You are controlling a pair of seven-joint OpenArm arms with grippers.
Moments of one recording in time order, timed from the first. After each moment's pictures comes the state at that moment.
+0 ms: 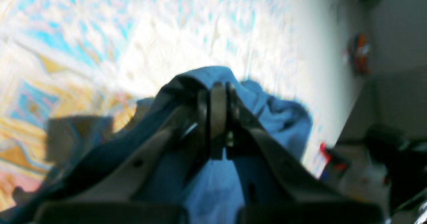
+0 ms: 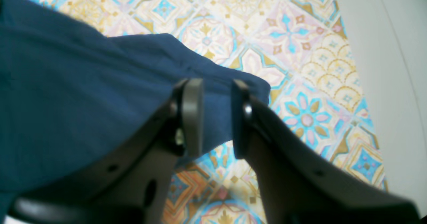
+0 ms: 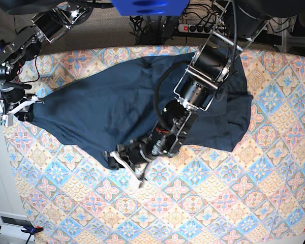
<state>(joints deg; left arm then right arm) -32.9 8.8 27.0 53.8 -51.6 -3.4 31.8 -0.7 7.3 50.9 104.7 22.9 40.9 -62.7</state>
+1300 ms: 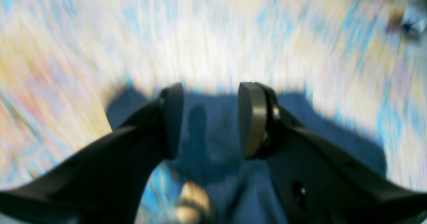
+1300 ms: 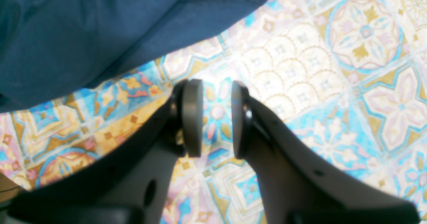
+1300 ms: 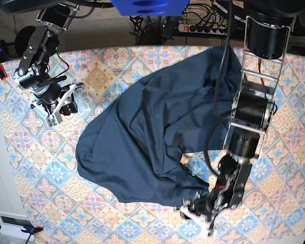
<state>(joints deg) -53.3 -8.5 24.6 39.0 -44.5 -3.7 37.1 -8.3 9.2 26.5 106.3 24.3 40.9 -62.8</state>
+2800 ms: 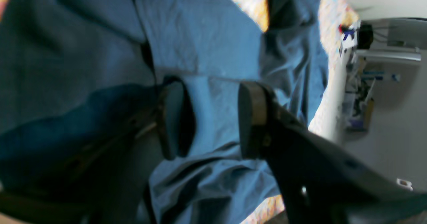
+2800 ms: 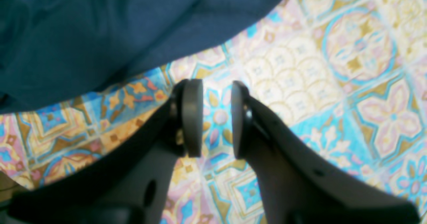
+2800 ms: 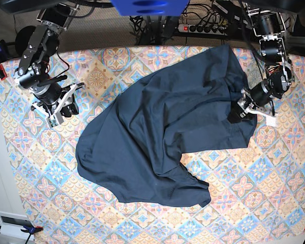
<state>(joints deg) 6.5 -19.2 -20.7 82.2 -69.2 -3.0 54.1 -8.4 9.1 26.1 108.2 24.6 41.0 -62.6</state>
